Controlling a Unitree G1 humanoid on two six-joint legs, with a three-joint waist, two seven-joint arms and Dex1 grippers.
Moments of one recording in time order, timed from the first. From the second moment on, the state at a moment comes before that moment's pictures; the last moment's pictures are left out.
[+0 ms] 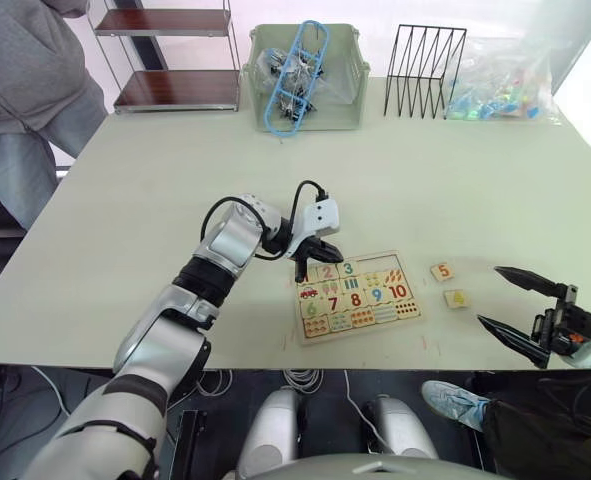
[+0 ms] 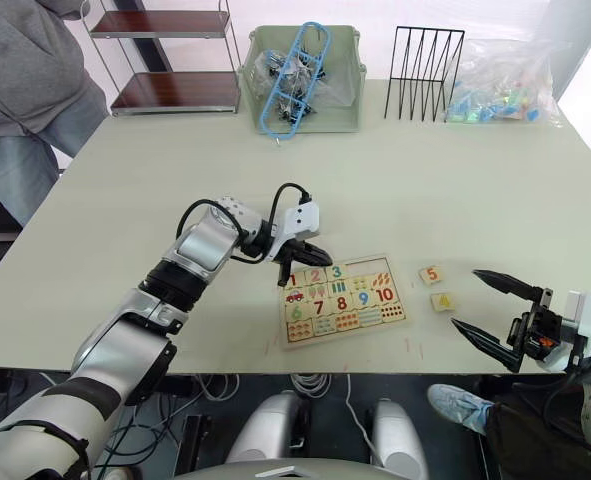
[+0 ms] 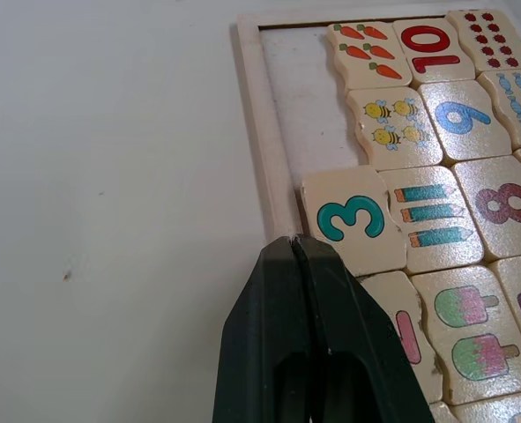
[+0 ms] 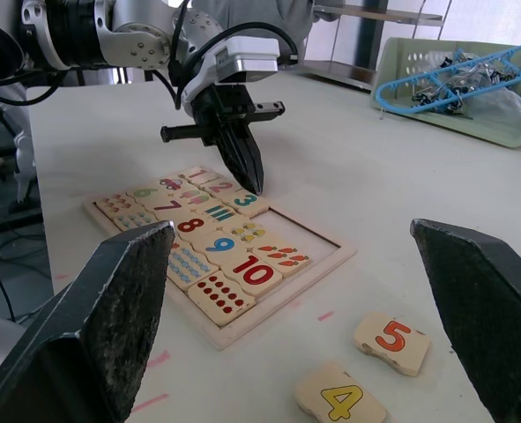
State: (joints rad) left arm -0.88 0.41 -0.41 0.47 0.00 0.35 -1.28; right arm 0.15 -0.59 -0.40 0.00 0.68 -0.14 1.39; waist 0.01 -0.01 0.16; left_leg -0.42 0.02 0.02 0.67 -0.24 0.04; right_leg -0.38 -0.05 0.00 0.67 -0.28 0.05
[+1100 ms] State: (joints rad) left arm -0.19 0.60 0.23 -0.15 -0.41 0.62 -0.93; right arm 0.06 -0.64 -0.36 0.06 0.57 0.01 1.15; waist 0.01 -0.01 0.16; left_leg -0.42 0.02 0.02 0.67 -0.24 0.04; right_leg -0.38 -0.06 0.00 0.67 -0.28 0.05
